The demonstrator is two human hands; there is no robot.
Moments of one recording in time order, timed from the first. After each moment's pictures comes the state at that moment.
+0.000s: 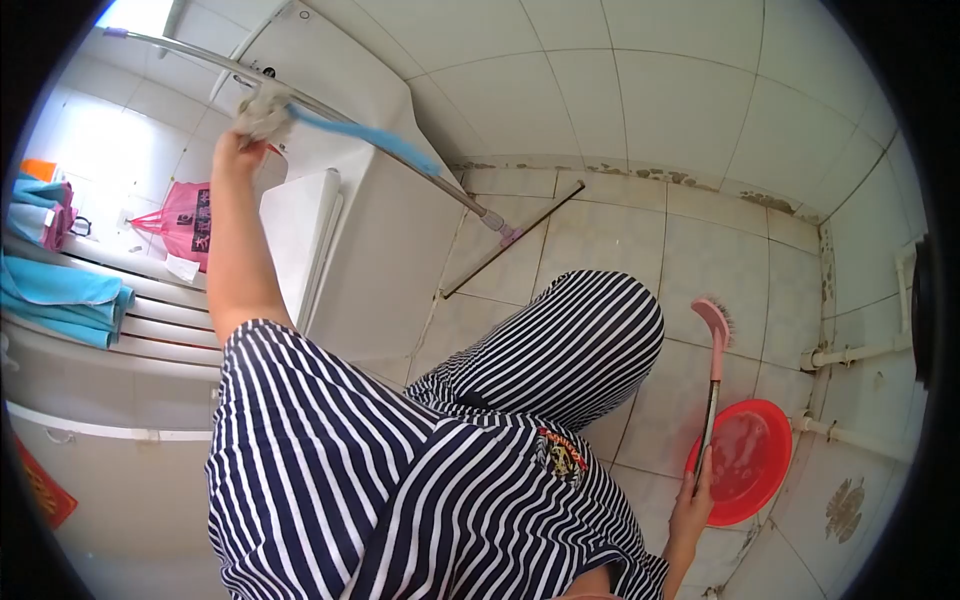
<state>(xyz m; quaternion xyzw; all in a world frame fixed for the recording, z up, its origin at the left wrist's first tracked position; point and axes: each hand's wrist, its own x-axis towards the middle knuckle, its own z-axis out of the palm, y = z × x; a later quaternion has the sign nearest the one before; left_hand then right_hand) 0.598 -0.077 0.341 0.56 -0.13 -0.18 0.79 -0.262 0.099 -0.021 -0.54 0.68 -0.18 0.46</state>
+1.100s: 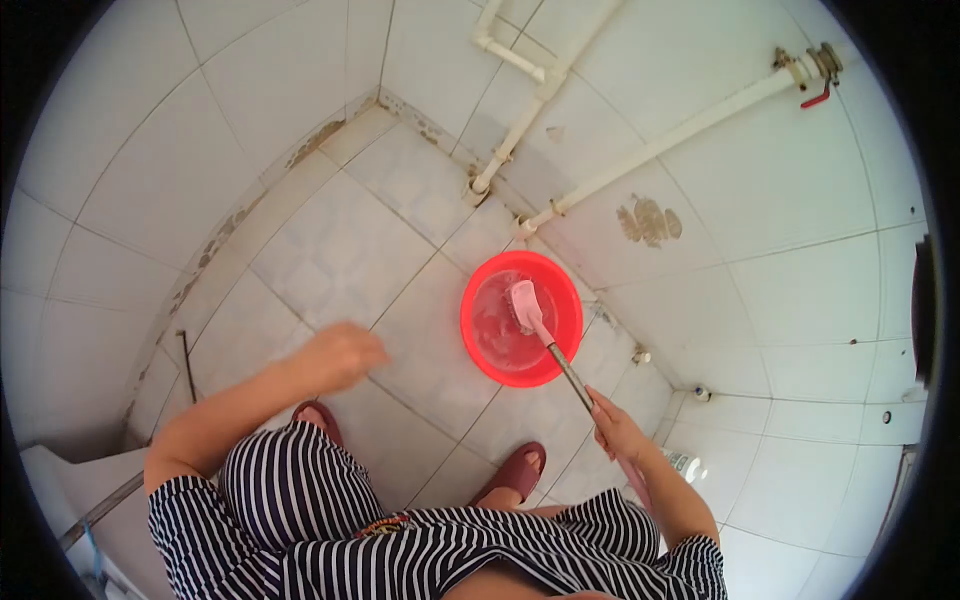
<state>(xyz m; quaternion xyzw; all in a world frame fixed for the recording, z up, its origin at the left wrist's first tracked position) 0.041 -0.195 -0.063 -0.06 -0.95 -0.29 0.09 -0.284 0.204 0.040 -0.13 0.82 -0.17 0.52</state>
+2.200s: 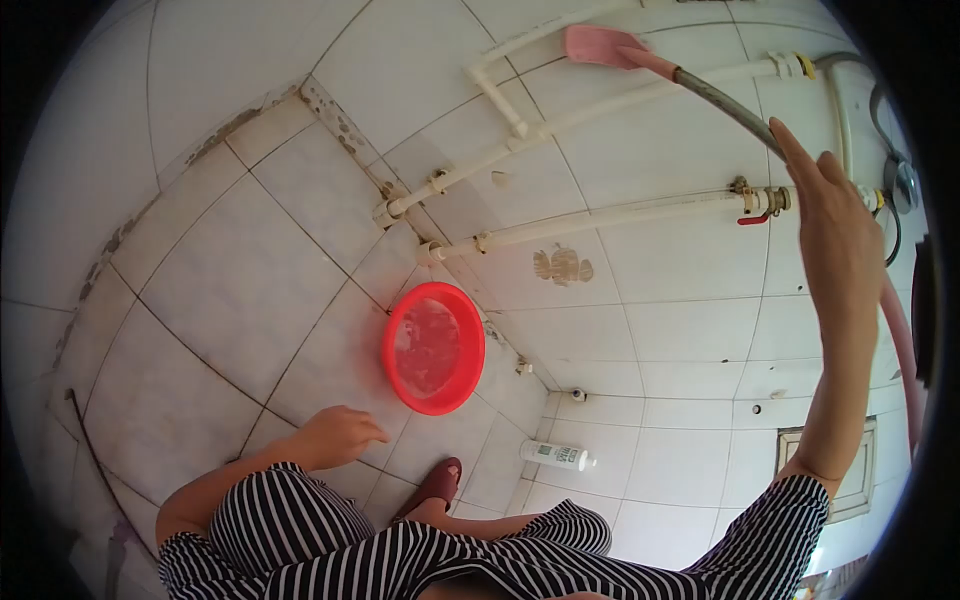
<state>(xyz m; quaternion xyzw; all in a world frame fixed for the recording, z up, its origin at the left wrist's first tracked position) 0.006 -0.143 -0.136 -0.12 -0.82 -0.54 0.14 -0.207 -0.193 0.401 -0.42 0.61 0.51 -0.45</state>
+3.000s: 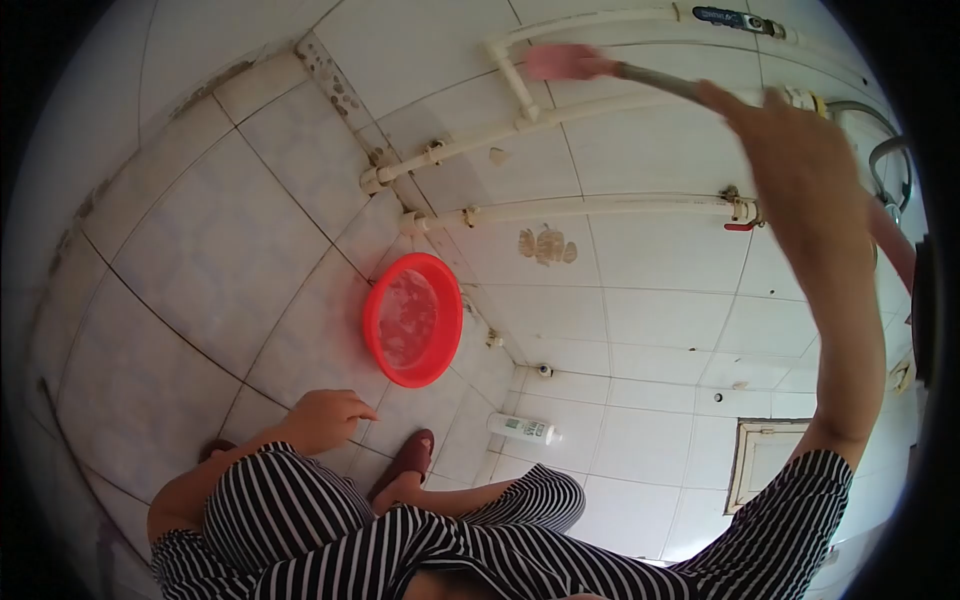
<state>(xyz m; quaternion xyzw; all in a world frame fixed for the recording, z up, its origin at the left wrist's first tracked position) 0.019 -0.141 -0.123 -0.01 -0.72 -0.70 0.05 -0.168 -0.278 0.366 -0.54 0.43 0.63 -0.35</state>
